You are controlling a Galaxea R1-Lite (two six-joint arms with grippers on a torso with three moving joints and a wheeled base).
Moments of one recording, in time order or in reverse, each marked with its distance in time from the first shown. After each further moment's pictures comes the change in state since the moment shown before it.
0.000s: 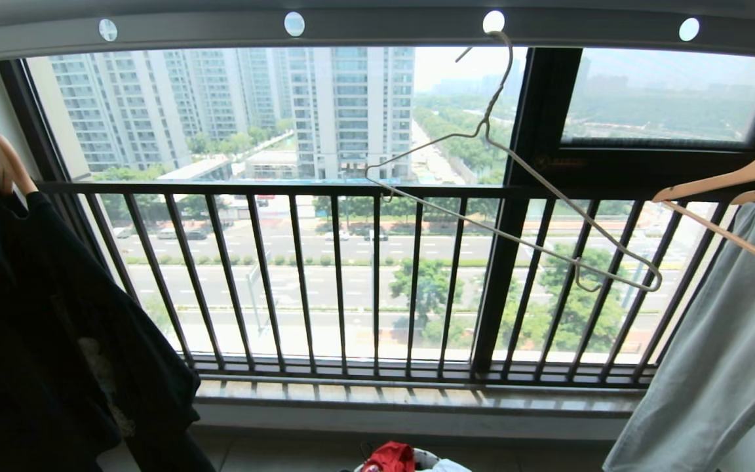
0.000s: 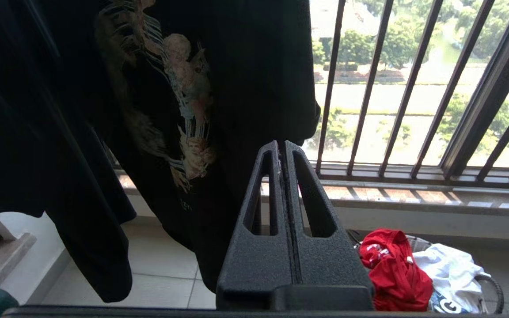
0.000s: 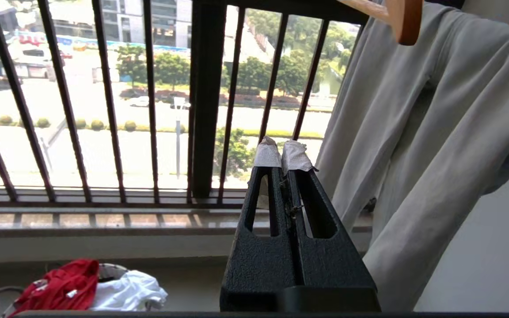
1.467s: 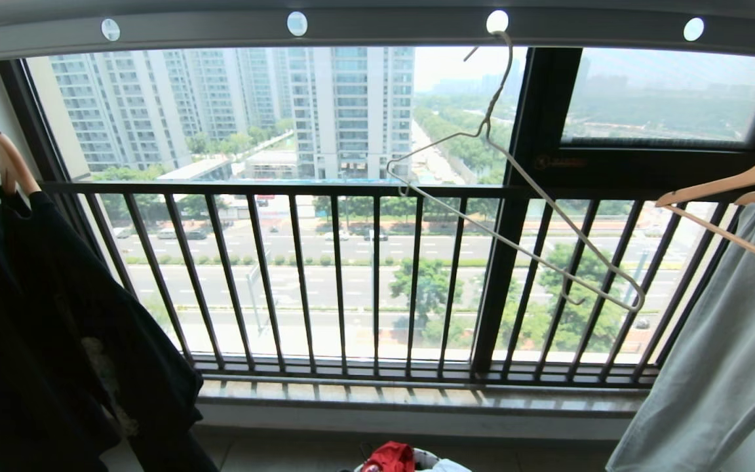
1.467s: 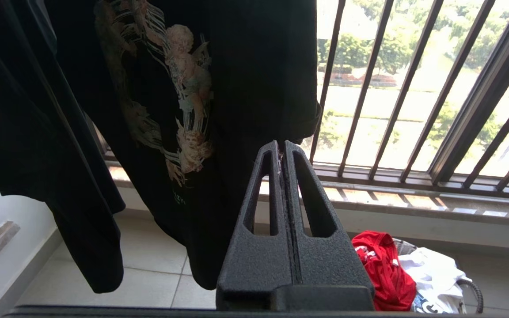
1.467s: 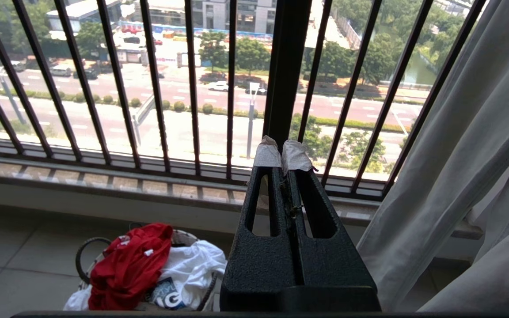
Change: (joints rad) left arm 0.000 -0.003 0.006 0.007 0.003 -0.057; right arm 0.000 -0.023 0.207 -0.119 0.220 0.088
